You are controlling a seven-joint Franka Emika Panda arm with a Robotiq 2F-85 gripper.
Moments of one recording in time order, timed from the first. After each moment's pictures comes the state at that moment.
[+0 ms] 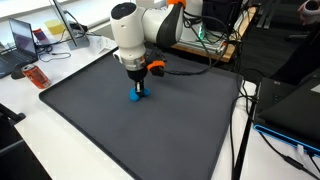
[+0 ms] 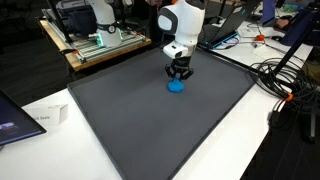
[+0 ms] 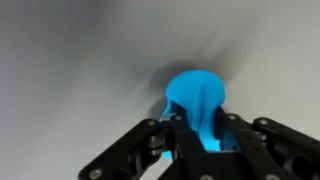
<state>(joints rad) 0.24 0.61 -0.15 -1.95 0.02 2.52 0.99</state>
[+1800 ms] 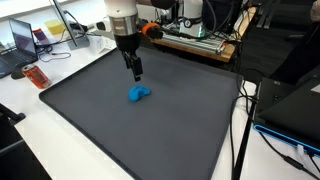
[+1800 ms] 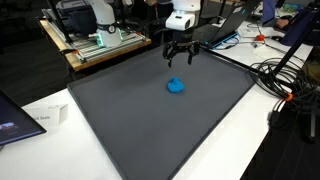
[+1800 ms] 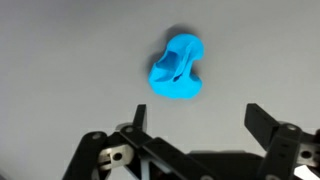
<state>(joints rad) 0.19 0.36 -0.12 -2.02 -0.02 2.45 0.56</state>
